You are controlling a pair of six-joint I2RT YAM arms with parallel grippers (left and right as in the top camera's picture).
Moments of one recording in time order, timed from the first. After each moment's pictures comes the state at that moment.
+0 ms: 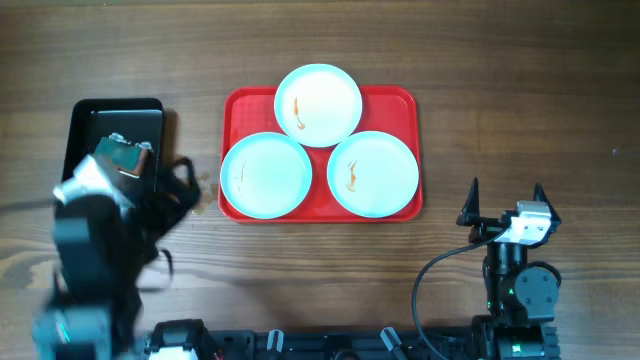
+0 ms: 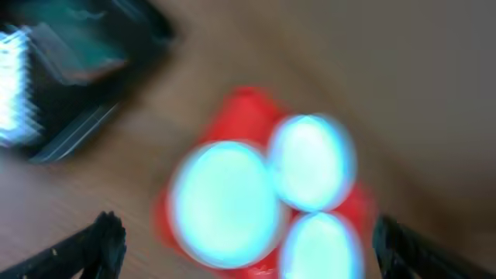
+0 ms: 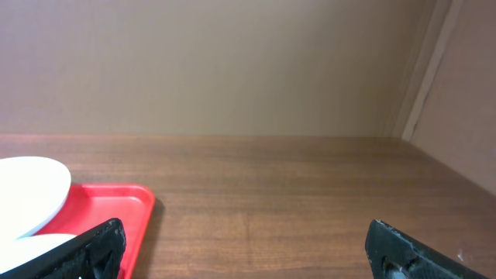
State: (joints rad) left arm 0.05 0.77 1.05 -0.99 0.03 -0.73; right arm 0.02 0.02 0.01 0.01 0.15 -0.07
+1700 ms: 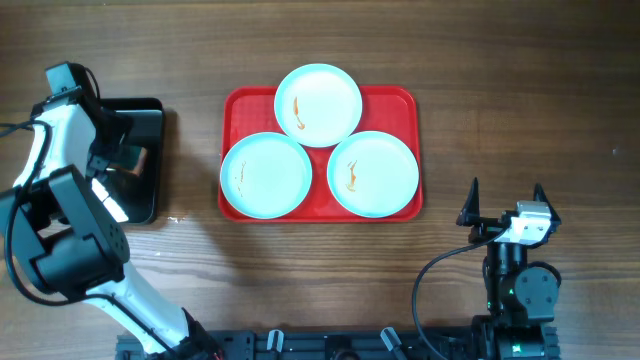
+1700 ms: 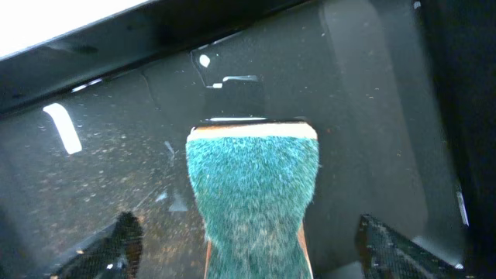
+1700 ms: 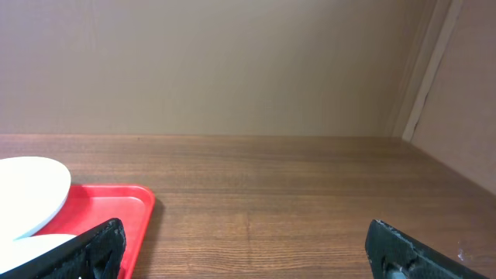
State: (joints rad) left arm 0.39 1.99 1.42 -0.75 -0.19 -0.82; right arm 0.02 0.02 0.01 0.02 0.15 -0.07
